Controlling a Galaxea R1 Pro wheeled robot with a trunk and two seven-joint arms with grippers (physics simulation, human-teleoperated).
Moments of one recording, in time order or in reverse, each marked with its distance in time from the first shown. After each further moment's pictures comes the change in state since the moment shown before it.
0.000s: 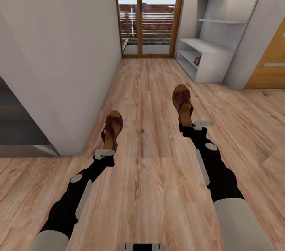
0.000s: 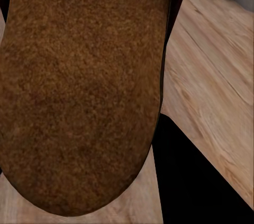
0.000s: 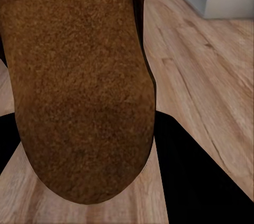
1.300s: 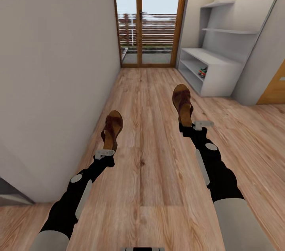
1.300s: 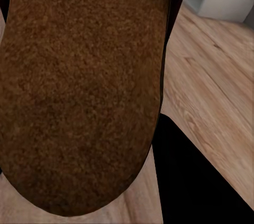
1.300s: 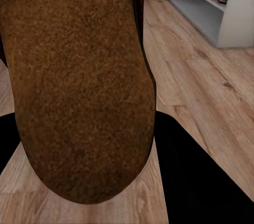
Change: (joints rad) left arm 0.000 0.000 0.000 0.000 0.000 0.000 0.000; right arm 0.000 0.000 0.000 0.000 0.000 -0.001 0.000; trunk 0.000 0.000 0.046
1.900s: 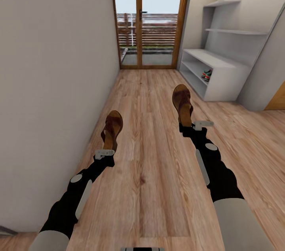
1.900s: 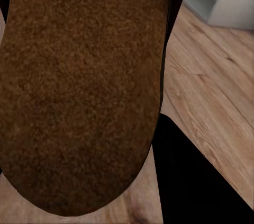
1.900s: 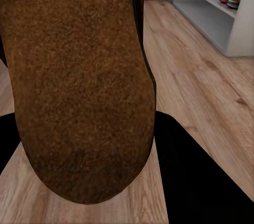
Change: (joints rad) left arm 0.000 0.000 0.000 0.000 0.000 0.000 0.000; right arm 0.000 0.000 0.001 0.001 -0.001 -0.001 0.000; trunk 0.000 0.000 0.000
